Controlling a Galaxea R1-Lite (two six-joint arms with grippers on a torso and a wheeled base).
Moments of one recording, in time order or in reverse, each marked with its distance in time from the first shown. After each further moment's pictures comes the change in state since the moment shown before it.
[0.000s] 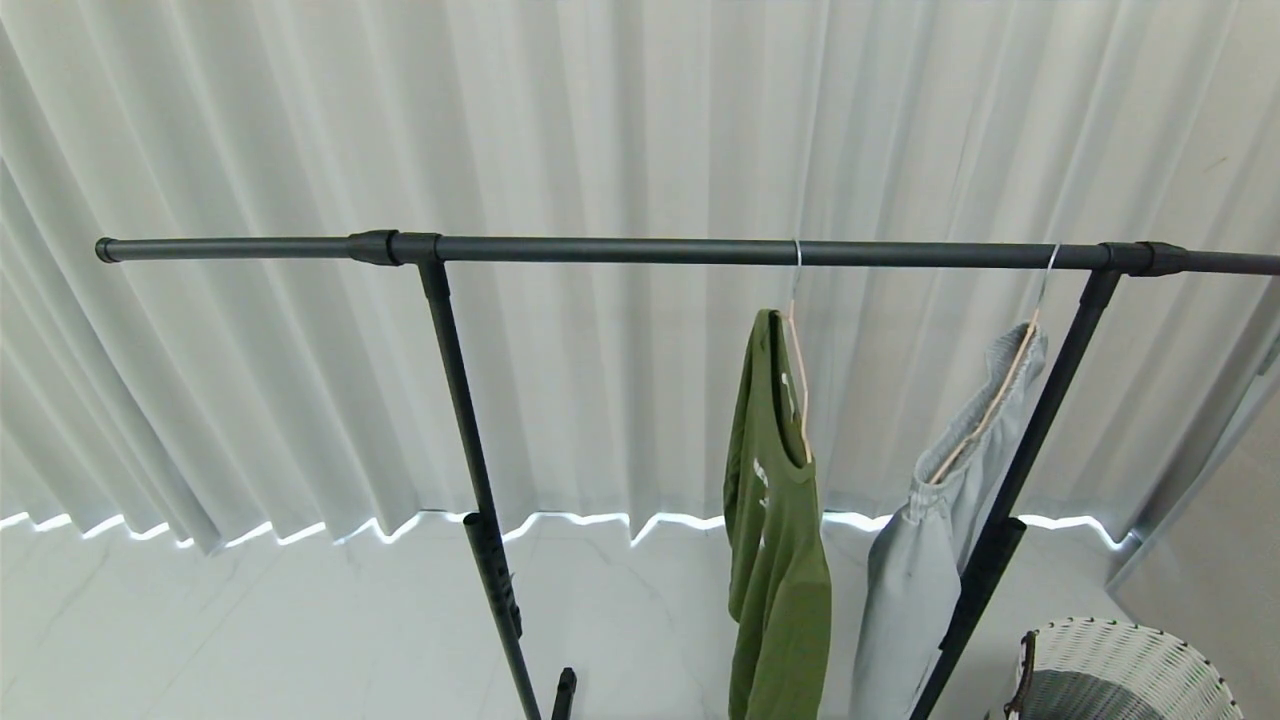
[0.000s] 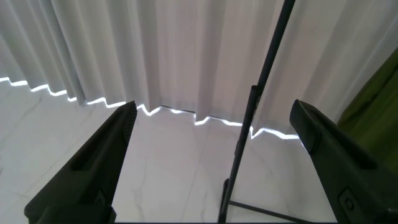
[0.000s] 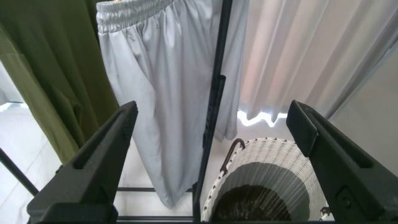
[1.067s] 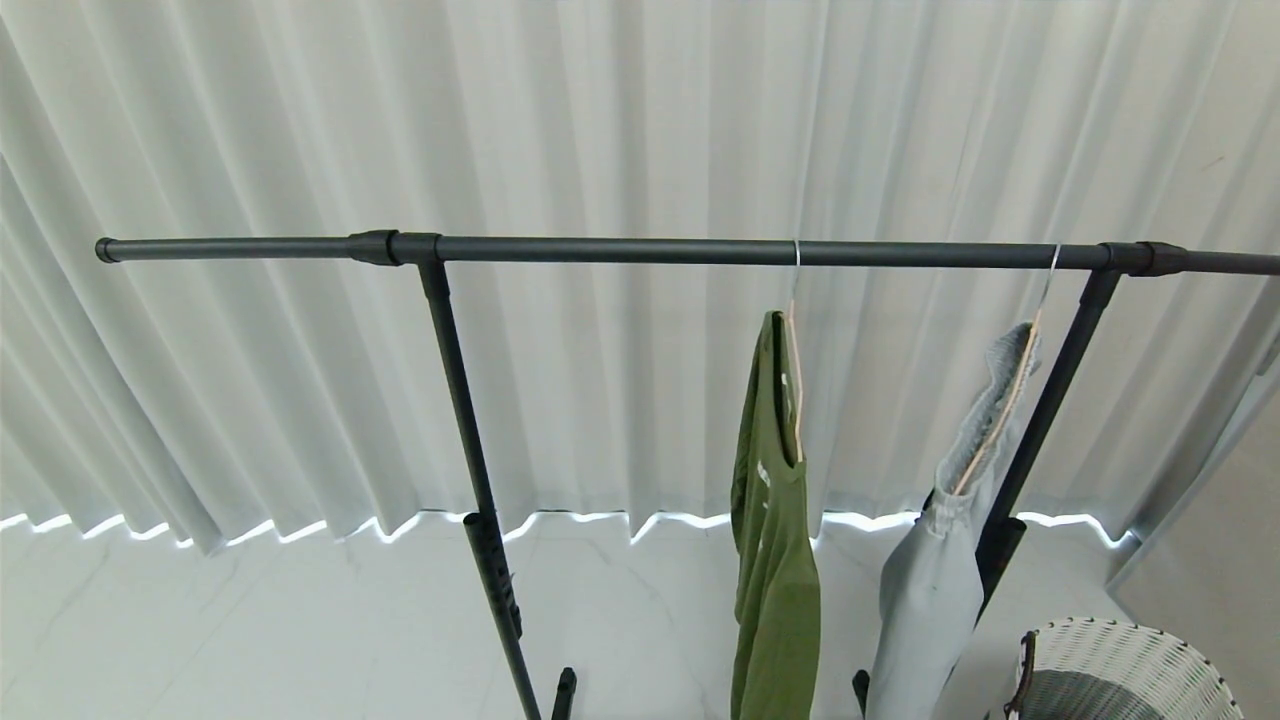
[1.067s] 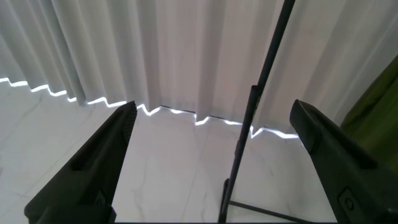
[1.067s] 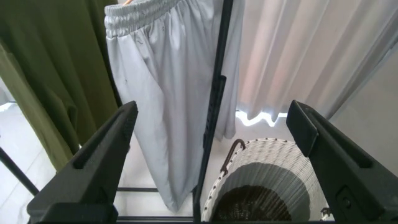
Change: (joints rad) left arm 0.000 0.000 0.001 0.000 0.000 0.001; right arm 0.000 0.001 0.000 0.000 0.001 0.001
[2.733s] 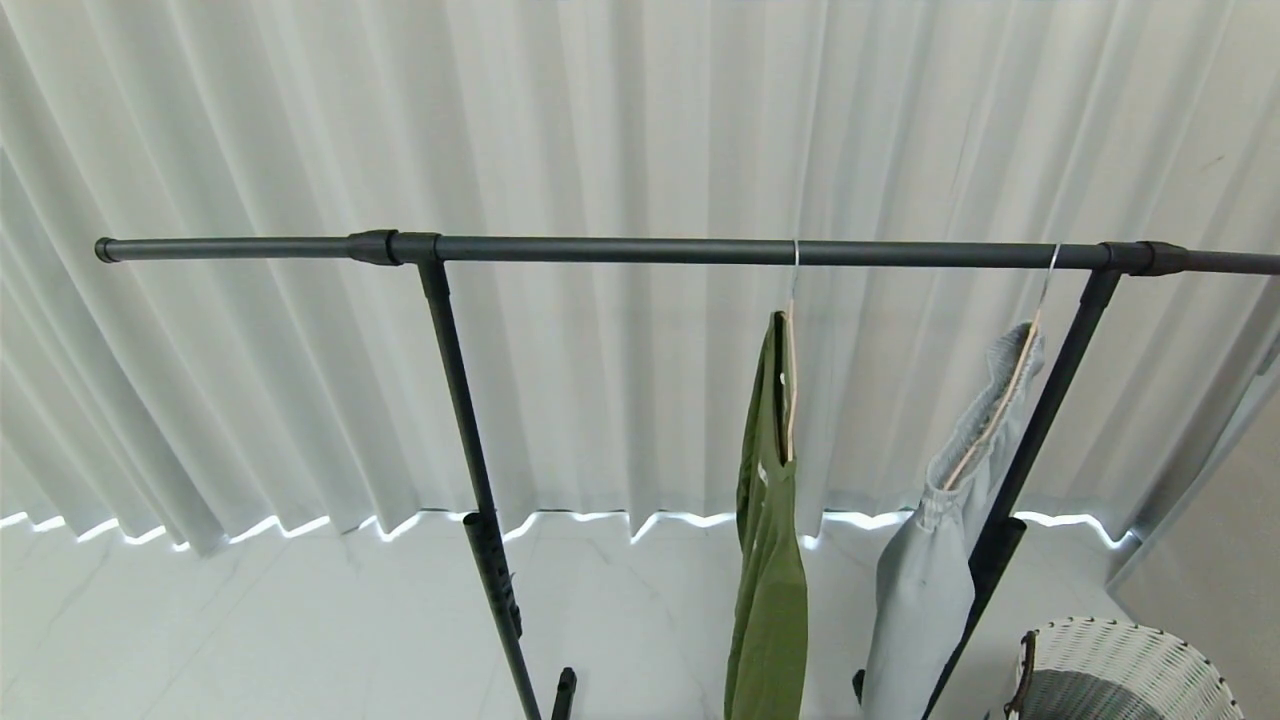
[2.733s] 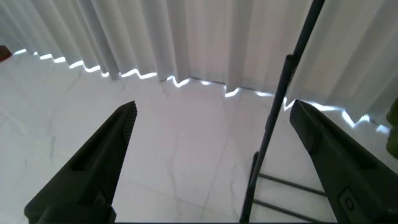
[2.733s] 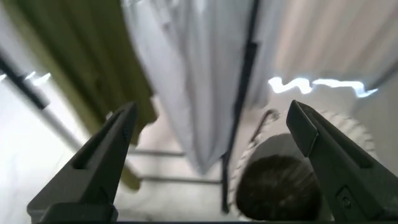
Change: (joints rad) left arm 0.161 0.121 -0.001 -0.010 -0.047 0.095; right arm 0.022 0.124 -0.041 0.053 -0.013 0.060
